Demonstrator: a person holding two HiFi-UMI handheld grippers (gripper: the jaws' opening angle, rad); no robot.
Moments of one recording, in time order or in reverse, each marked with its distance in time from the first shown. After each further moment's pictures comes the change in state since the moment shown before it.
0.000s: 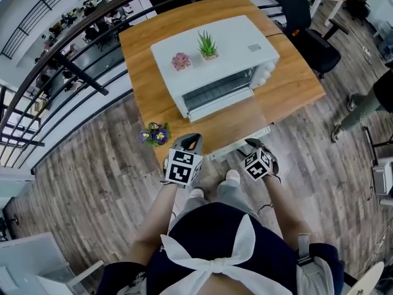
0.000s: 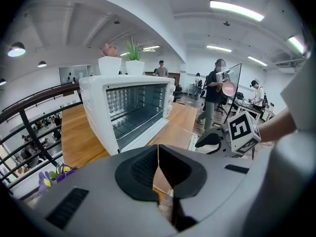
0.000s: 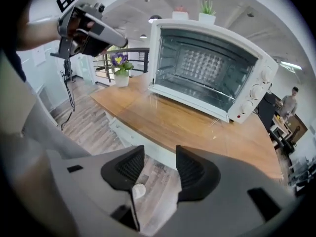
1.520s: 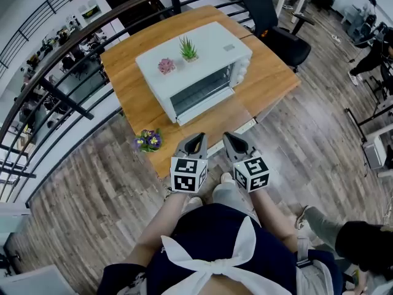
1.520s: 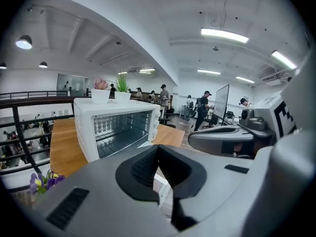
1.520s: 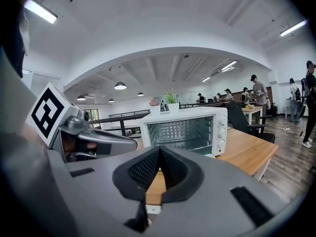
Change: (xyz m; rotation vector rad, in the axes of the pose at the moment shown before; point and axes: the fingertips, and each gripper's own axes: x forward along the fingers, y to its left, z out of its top) left arm -0.046 -0.055 0.048 -0.021 -0.268 -0.103; right arm -0.160 0.023 0.142 0.462 -0.661 -0.201
